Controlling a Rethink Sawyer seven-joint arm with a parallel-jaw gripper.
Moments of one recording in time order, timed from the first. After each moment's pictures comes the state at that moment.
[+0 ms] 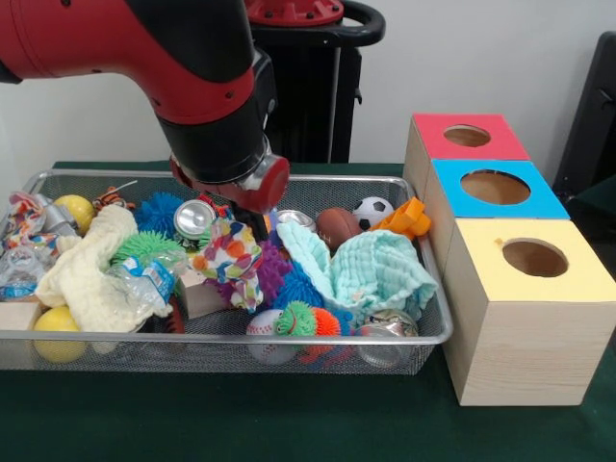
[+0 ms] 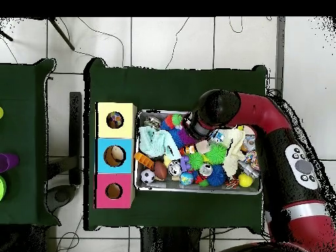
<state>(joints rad) -0.68 -0.48 0.55 1.32 -0.44 1.22 2.24</state>
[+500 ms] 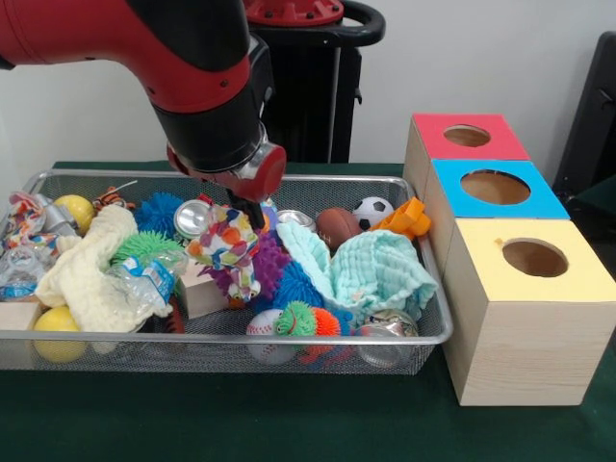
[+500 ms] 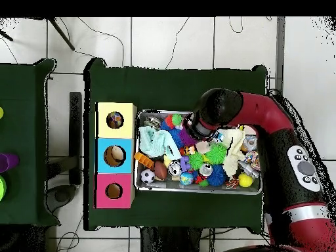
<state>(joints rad) -0.67 -0.50 0.53 1.32 -0.41 1.24 2.24</state>
